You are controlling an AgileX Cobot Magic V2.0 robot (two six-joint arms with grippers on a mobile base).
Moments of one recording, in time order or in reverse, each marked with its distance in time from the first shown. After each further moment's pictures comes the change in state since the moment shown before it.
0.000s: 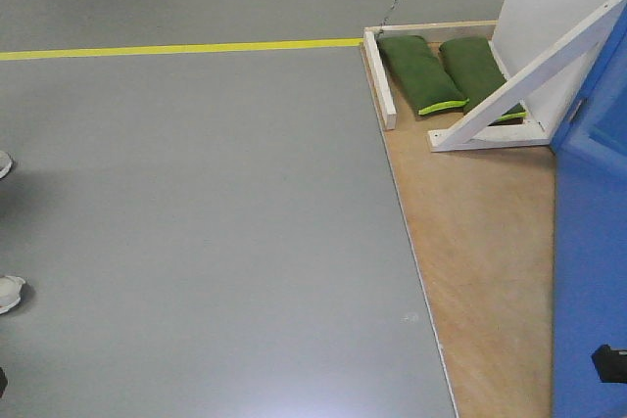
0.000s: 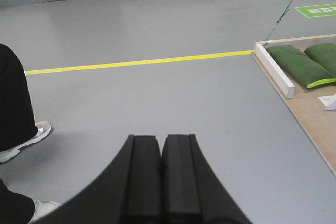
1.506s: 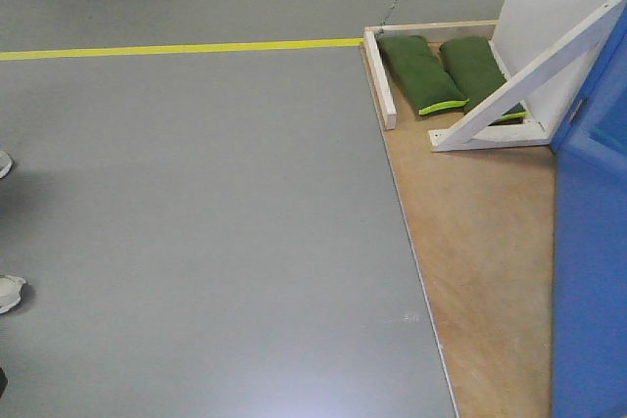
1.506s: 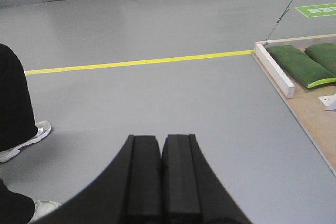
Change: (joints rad) left arm 0.000 0.000 0.000 0.000 0.000 0.000; right arm -1.049 1.173 -1.185 1.439 -0.076 0.004
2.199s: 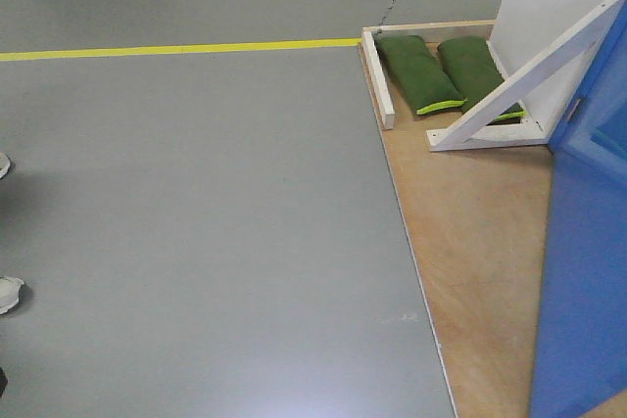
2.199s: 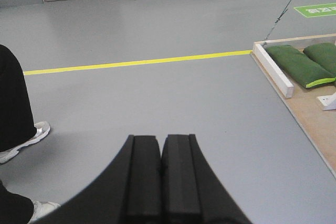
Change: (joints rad) left arm 0.000 0.000 0.000 0.000 0.000 0.000; right arm -0.038 0.040 -0.060 0.105 0.349 -0.005
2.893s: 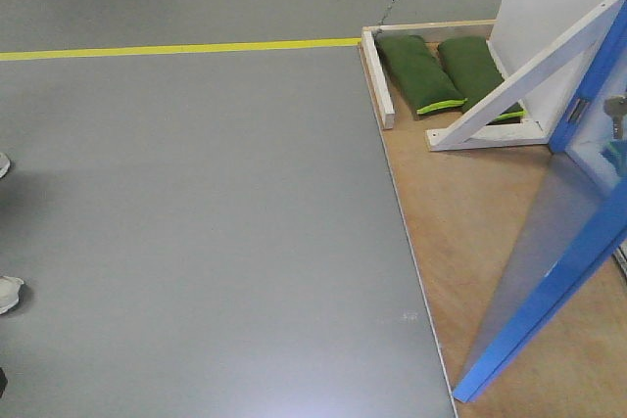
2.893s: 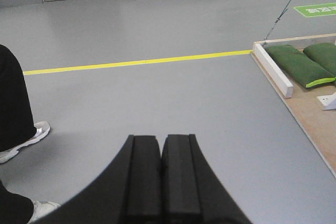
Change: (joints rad) left arm 0.000 0.000 0.000 0.000 0.000 0.000; right arm 0.425 0.030 -0.001 0.187 0.065 -0.001
